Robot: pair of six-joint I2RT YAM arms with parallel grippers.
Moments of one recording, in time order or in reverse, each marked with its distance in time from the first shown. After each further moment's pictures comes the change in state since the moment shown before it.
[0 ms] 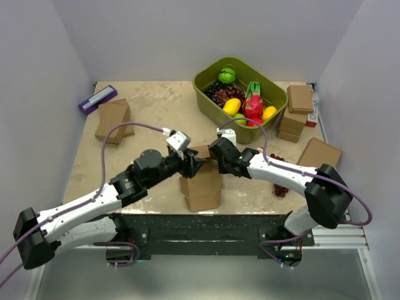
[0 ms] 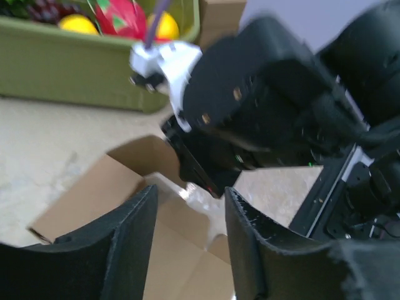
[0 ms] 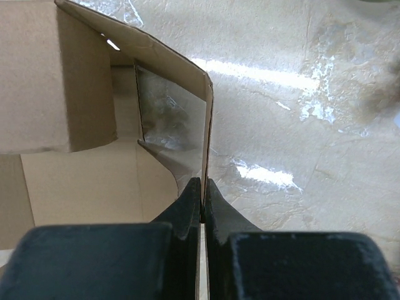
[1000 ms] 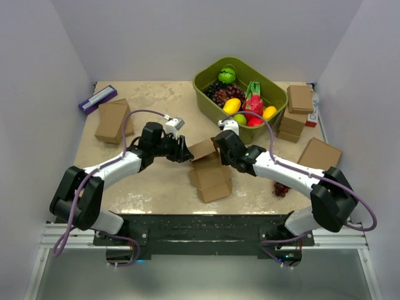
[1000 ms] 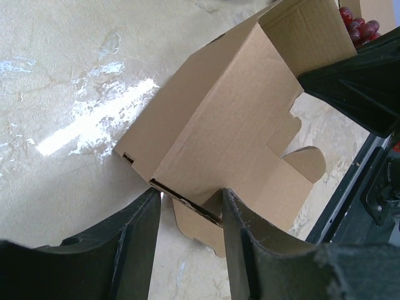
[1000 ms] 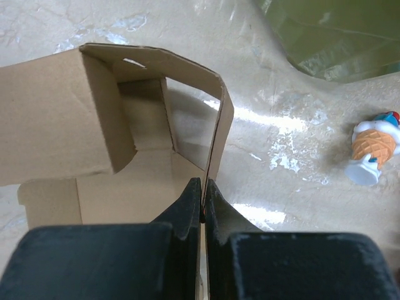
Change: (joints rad) left arm 0.448 0.509 0.054 -0.021 0.546 -0.064; right arm -0.063 -0.052 -0.013 0.128 0.017 -0.151
